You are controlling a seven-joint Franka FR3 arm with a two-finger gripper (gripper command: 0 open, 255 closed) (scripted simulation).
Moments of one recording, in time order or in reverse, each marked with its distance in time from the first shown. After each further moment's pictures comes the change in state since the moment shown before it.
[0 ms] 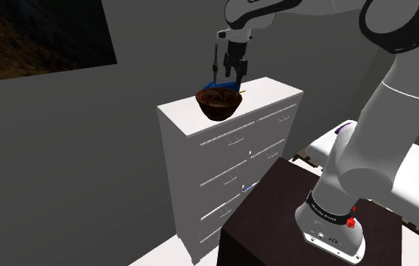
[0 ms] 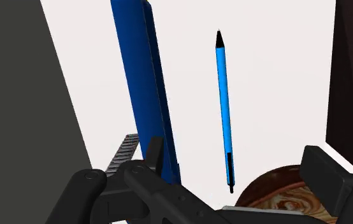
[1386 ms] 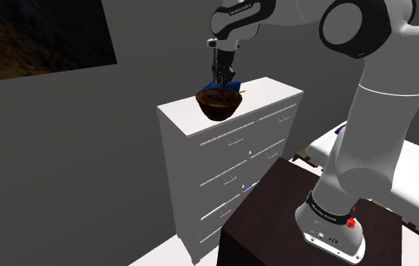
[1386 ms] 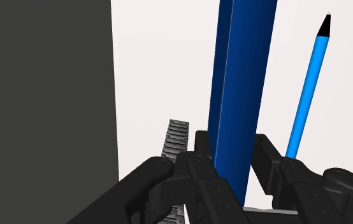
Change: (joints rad) arm -0.013 0.195 -0.008 0.105 0.130 0.085 -0.261
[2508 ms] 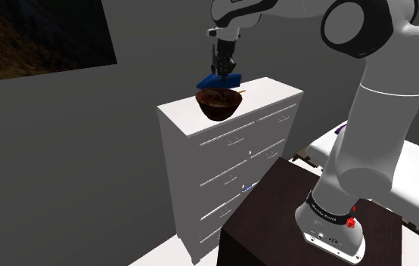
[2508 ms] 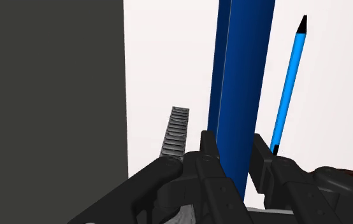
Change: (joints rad) arm -0.001 -0.008 -0.002 0.091 -0.009 -0.102 0.011
